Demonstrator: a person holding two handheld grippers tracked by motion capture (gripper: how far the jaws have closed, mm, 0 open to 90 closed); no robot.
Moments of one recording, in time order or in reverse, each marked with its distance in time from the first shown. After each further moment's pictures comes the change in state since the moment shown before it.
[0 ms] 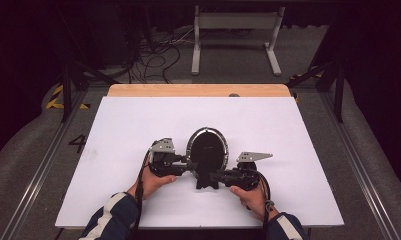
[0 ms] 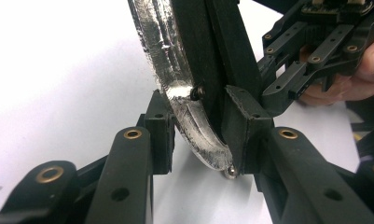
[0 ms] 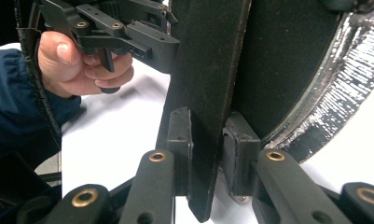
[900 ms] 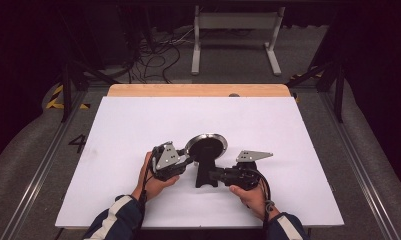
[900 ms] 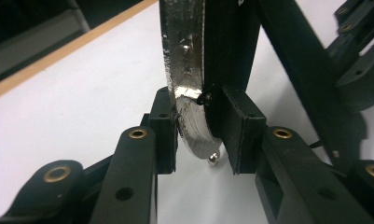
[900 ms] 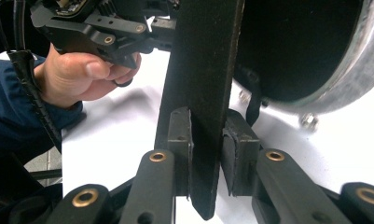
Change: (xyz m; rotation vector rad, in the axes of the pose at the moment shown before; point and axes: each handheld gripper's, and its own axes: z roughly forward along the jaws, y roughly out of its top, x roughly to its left) left arm -0.024 0.000 0.002 -0.066 0.359 0.275; right arm 0.009 0.008 -0.003 -0.007 -0.016 -0.051
